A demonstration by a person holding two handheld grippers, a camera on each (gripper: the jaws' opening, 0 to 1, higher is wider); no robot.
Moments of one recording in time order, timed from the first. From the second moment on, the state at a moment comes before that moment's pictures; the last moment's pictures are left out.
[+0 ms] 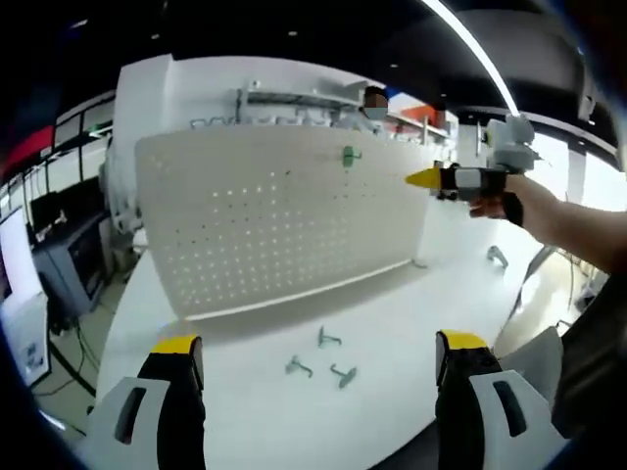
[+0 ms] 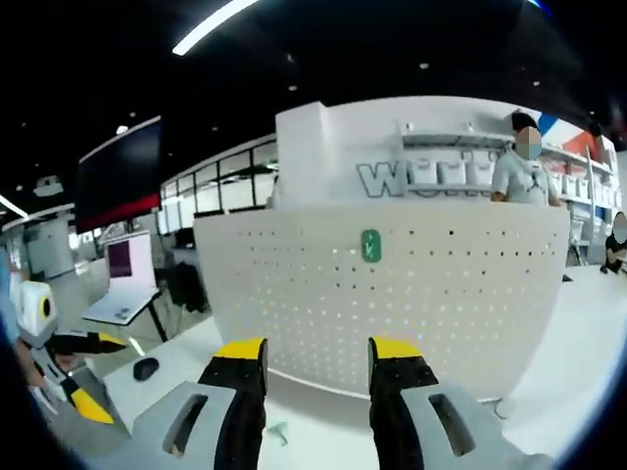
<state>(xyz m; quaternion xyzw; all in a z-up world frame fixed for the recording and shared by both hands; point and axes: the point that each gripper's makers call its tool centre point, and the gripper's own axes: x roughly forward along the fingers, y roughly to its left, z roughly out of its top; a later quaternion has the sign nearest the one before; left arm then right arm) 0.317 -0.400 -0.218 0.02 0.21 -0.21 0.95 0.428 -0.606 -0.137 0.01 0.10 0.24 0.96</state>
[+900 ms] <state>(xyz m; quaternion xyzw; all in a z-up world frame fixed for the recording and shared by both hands) 0.313 -0.404 -0.240 -0.01 0.24 -0.22 0.95 0.352 -0.601 -0.182 0.00 0.16 0.28 0.95</state>
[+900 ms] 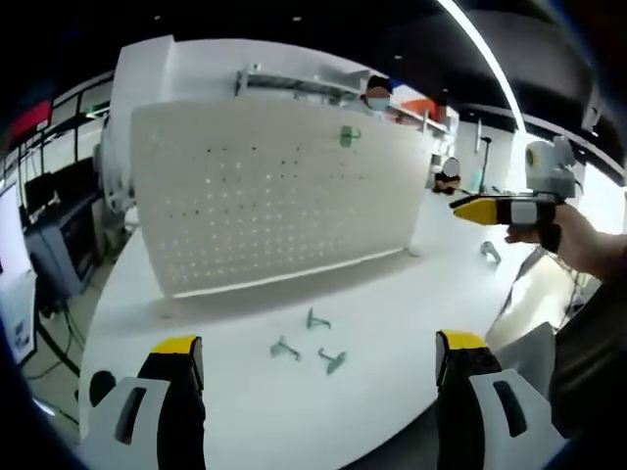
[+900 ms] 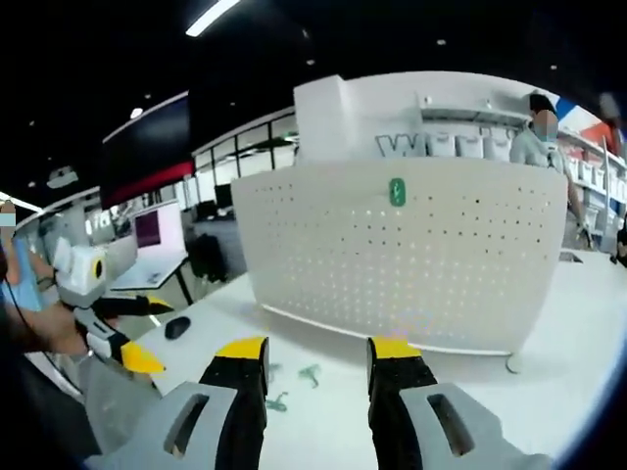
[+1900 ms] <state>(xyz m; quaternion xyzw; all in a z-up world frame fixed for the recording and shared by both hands) 0.316 -0.391 -0.283 0.02 0.27 -0.23 0.93 0.268 -0.581 -0.256 -0.01 0.25 0.34 0.91</state>
